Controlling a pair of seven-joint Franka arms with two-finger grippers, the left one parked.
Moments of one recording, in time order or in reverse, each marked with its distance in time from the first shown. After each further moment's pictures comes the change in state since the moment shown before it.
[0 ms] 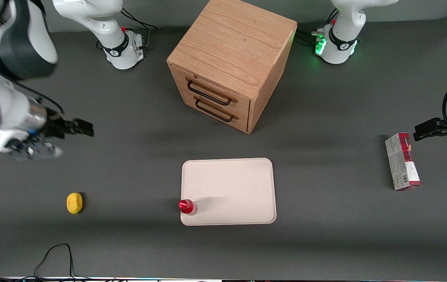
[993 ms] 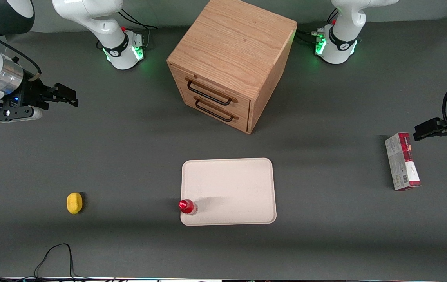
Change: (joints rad) arm 0.076 -0.150 -0.095 -0.082 0.002 -0.080 -0.038
